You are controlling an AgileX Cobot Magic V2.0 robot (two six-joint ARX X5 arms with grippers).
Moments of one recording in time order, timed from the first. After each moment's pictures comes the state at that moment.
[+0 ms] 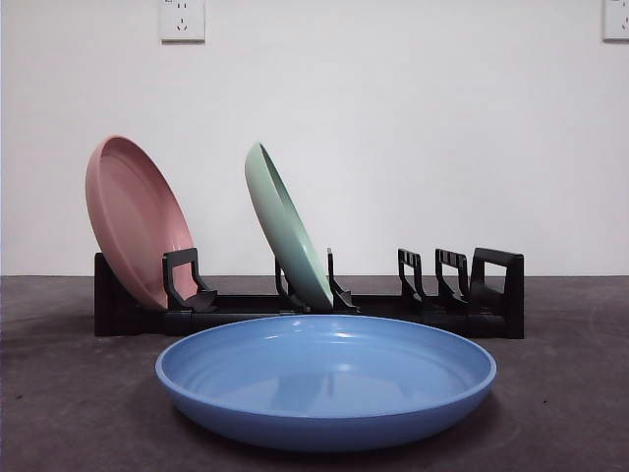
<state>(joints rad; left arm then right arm) 0.00 0.95 1.23 -0.94 0.41 -0.05 0.49 1.14 1.35 -0.83 -0.02 -0.13</state>
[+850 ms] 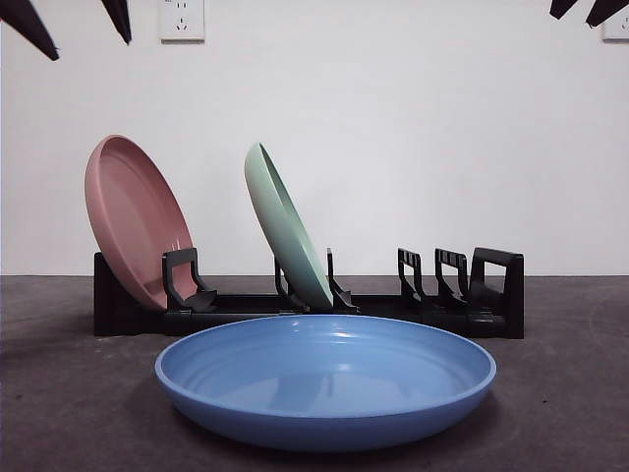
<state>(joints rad) -0.24 1.48 1.69 -1.03 0.02 -0.16 0.21 1.14 1.33 -0.88 -0.14 -0.12</state>
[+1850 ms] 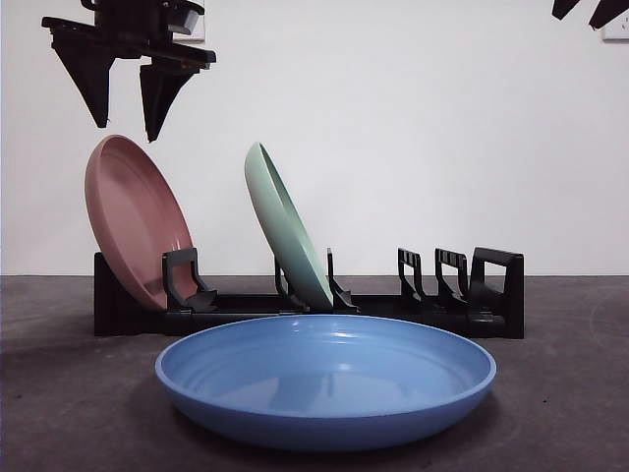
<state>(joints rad) -0.38 1.94 2.11 -1.33 -0.35 -0.09 0.21 1.14 1.33 -0.90 -0.16 -0.10</state>
